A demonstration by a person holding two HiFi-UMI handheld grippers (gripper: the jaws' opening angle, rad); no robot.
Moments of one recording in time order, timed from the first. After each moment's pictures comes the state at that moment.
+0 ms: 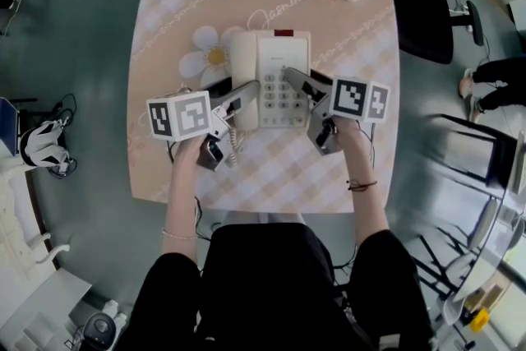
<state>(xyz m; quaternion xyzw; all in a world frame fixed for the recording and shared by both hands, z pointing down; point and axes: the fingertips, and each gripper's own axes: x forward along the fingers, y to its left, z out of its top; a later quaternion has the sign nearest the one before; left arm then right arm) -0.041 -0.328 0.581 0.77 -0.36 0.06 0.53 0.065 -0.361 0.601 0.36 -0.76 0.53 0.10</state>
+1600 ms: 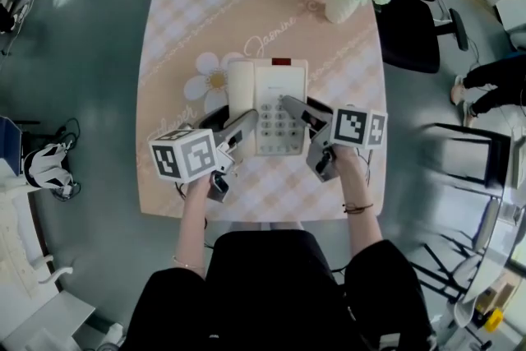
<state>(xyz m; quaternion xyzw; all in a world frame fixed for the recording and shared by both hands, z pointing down) -0.046 -0.303 0.532 0.78 -0.40 0.06 0.48 0.066 -0.334 0.554 0.36 -0.76 0.54 0.06</state>
